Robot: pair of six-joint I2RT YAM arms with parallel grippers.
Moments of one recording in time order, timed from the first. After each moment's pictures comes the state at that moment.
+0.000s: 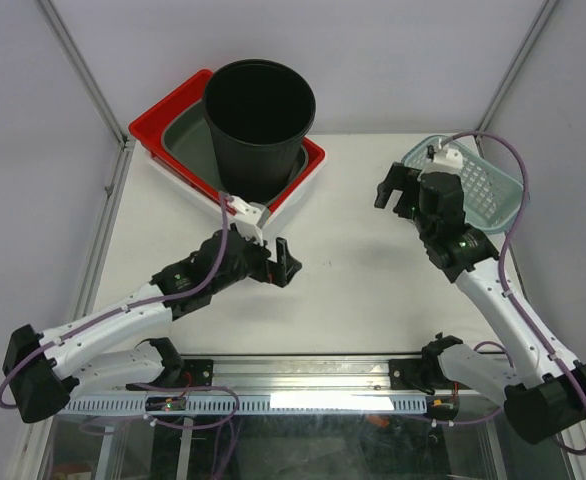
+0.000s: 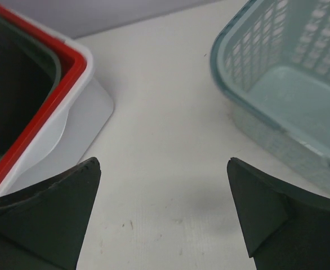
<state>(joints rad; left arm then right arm) -0.86 0.96 0.74 -0.17 -0.10 -0.47 0.41 1.01 0.96 -0.34 0.27 0.40</state>
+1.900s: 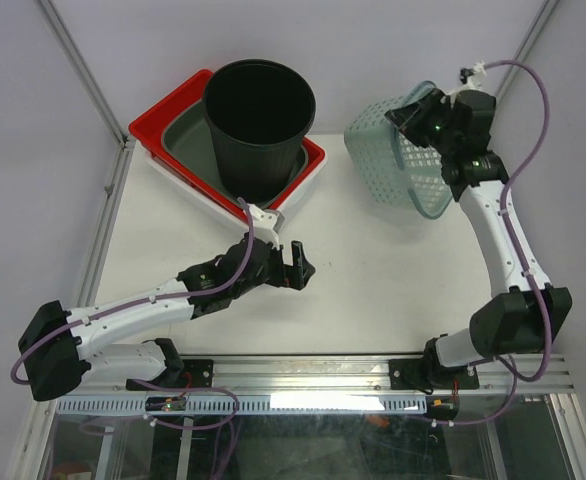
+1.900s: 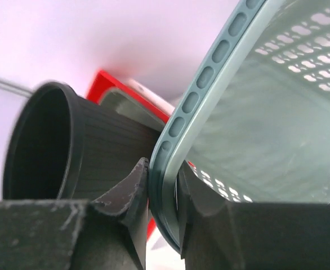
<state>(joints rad) -1.00 1.14 0.74 -0.08 -0.23 -0.62 0.16 1.50 1.59 -0.40 -0.20 0.70</state>
